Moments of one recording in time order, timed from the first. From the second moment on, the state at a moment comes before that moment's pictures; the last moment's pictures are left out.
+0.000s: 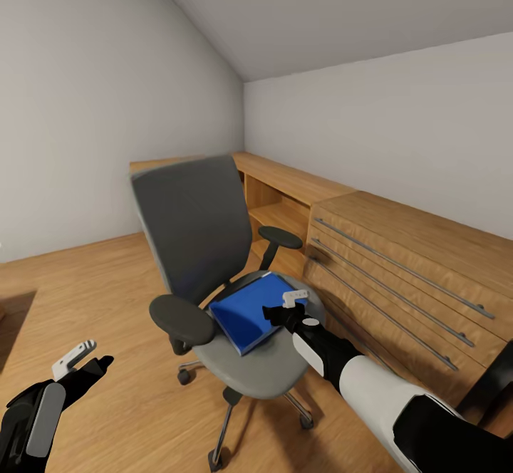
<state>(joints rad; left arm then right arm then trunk) -0.34 0.10 0.50 -1.19 0.47 0.68 0.19 -0.89 0.11 0.69 -0.37 -0.58 0.02 -0.08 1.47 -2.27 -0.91</state>
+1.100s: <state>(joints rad) -0.34 0.10 0.50 -1.19 0.47 0.68 0.19 -0.89 0.11 0.71 -0.38 -0.58 0.02 -0.08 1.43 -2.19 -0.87</state>
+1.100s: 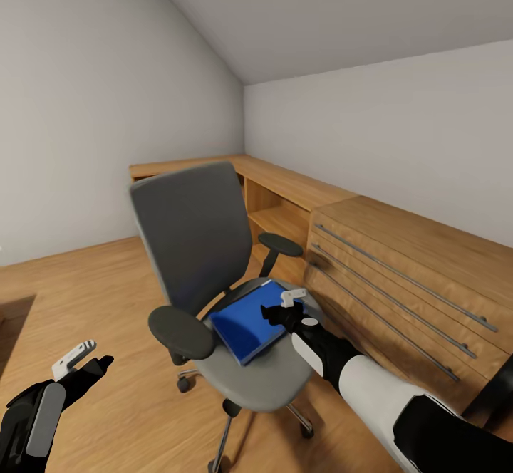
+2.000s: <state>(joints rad) -0.34 0.10 0.49 -1.22 0.47 0.68 0.19 -0.89 0.11 0.71 -0.38 -0.58 0.02 -0.08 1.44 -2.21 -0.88</state>
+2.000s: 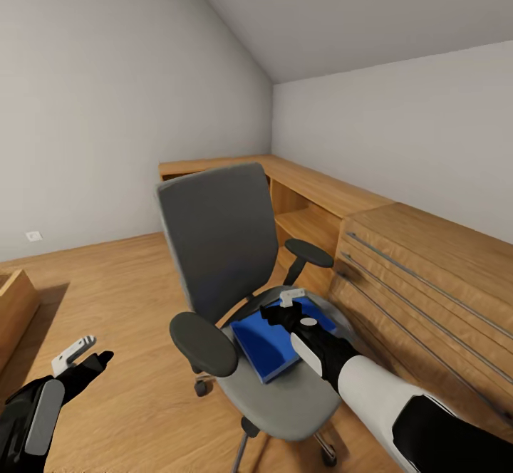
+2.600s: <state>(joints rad) -0.34 0.10 0.49 -1.23 0.47 0.68 0.19 -0.89 0.11 0.71 -0.38 -0.58 0.02 -0.08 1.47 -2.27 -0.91</state>
